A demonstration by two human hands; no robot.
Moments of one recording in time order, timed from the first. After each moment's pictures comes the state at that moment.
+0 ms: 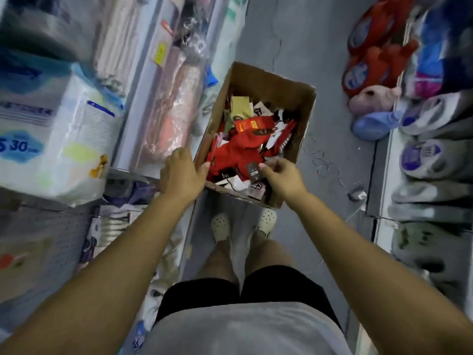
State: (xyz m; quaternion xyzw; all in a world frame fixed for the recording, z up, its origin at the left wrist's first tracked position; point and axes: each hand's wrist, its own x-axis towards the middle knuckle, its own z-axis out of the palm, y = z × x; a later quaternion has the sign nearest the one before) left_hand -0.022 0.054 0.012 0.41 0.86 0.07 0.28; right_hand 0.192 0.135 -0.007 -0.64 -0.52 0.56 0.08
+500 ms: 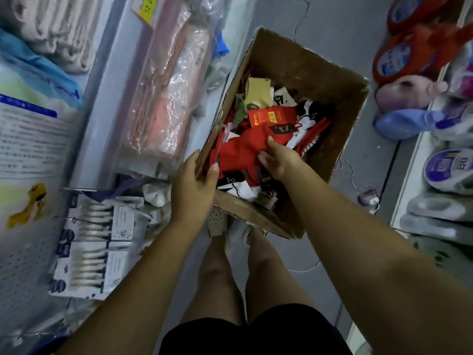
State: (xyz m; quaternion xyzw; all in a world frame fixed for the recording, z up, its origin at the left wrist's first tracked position) left_hand -0.014 0.061 -0.067 0.24 0.84 0.30 0.37; right_hand 0.121 0.225 -0.175 -0.67 -0.11 0.72 0.13
